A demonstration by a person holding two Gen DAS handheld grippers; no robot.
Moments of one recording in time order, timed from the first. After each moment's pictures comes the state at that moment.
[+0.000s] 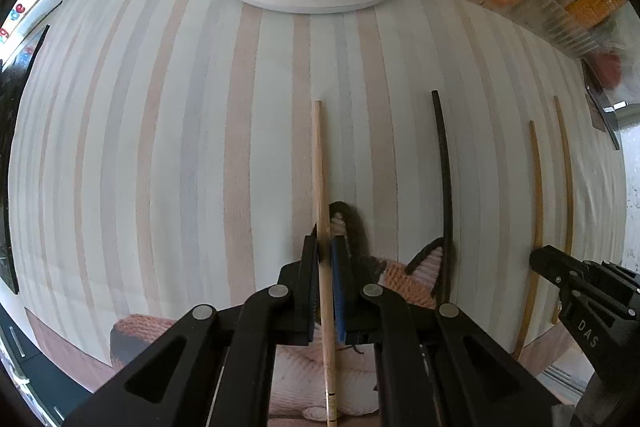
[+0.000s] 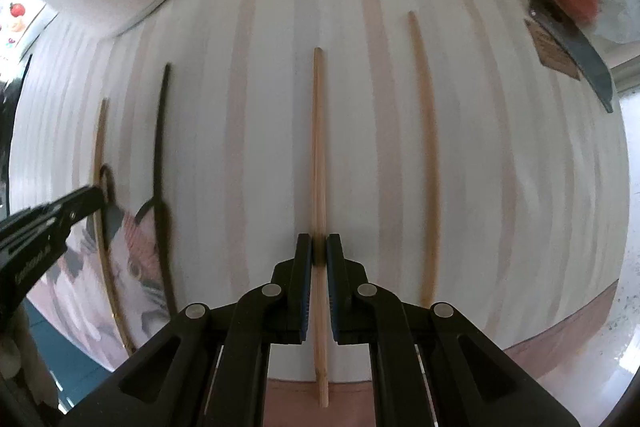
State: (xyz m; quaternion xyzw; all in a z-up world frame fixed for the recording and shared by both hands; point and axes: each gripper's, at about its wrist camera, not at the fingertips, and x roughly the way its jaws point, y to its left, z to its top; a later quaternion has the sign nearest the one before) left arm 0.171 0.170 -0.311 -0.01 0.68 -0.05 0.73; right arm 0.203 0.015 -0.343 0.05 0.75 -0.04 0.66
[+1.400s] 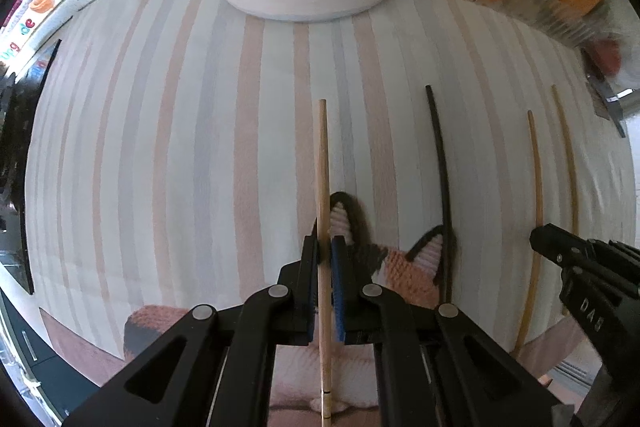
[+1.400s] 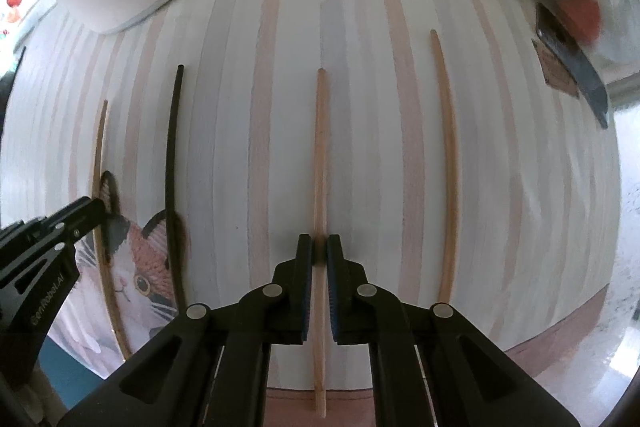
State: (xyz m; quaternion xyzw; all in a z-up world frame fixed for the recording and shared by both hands) left arm 0.156 0.117 -0.305 0.02 0.67 -0.04 0.74; right arm 0.215 0.040 -0.340 0.03 0.74 -0.05 0.67
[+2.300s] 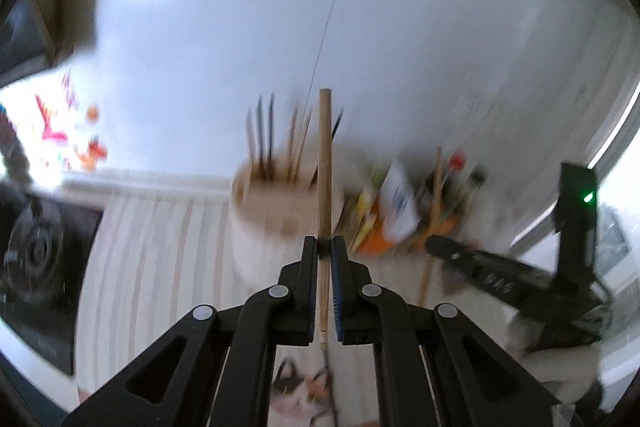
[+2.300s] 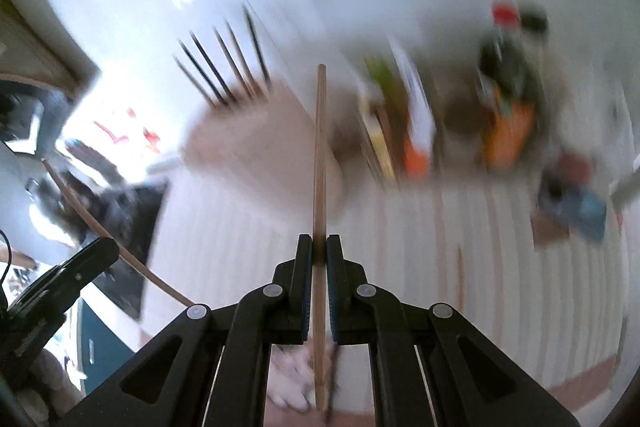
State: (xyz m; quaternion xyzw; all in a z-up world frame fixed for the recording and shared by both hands) left arm 0.197 0.154 -0.001 -0.08 0.40 -0.12 0.90; right arm 0.303 0.026 -0.102 0.15 0.54 0.07 0.82
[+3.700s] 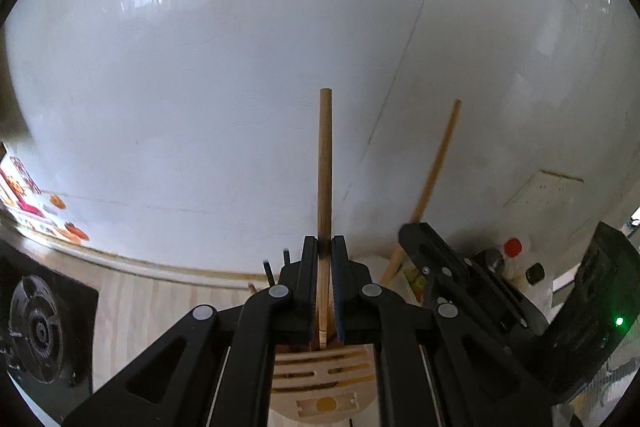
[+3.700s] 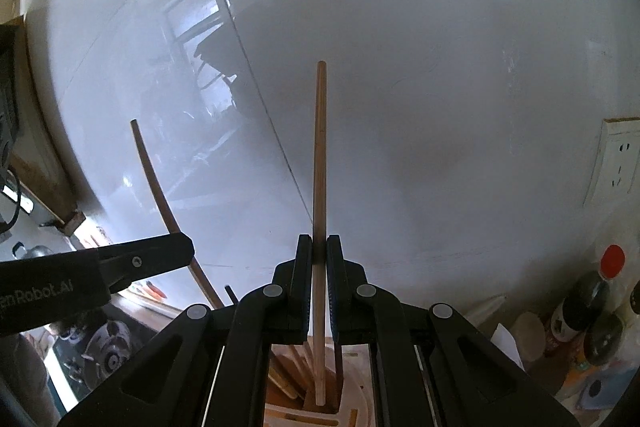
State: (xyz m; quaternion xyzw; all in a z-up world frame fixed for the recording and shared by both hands) left arm 0.362 0.176 -0.027 -0.07 0.43 -0.10 0.89; right arm 0.472 0.090 -0.080 0.12 0.33 0.07 0.93
